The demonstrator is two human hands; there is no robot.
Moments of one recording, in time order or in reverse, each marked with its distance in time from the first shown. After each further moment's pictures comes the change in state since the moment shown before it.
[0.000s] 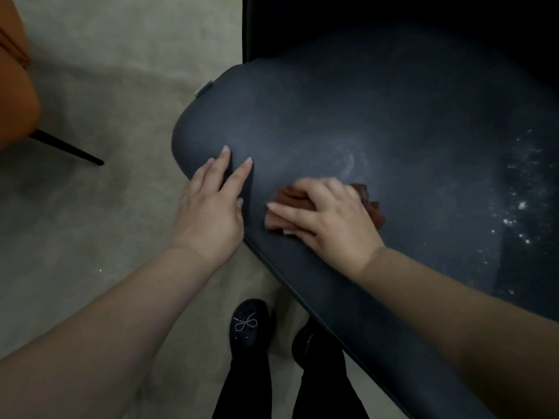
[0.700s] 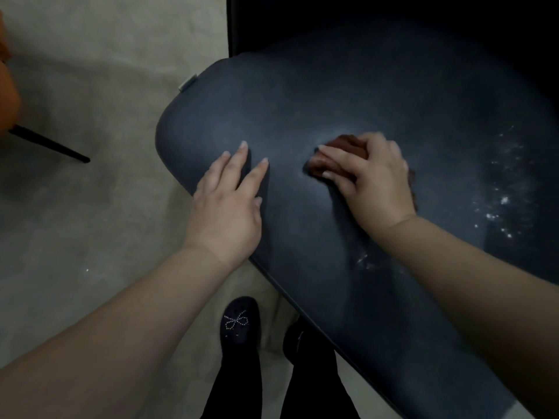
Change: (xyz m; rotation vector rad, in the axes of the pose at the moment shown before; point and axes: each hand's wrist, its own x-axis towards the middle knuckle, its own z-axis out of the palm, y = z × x) left_hand -0.001 0.040 0.010 0.044 0.018 0.060; right_hand 0.002 0.054 -0.031 -0.001 0.114 0.474
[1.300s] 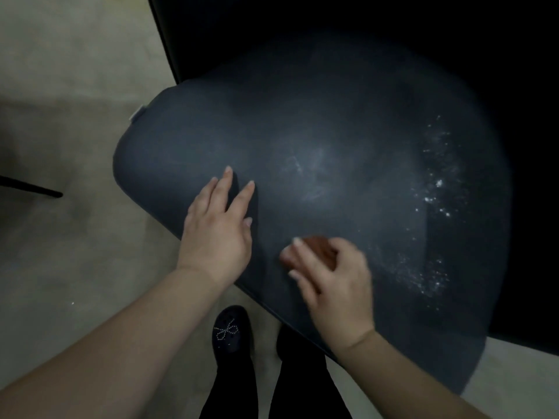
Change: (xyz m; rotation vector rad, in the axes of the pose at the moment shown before) left_hand -0.005 0.042 0.008 0.033 -0.072 0.048; right_hand -0.147 -0.015 0.010 0.004 0.154 0.115
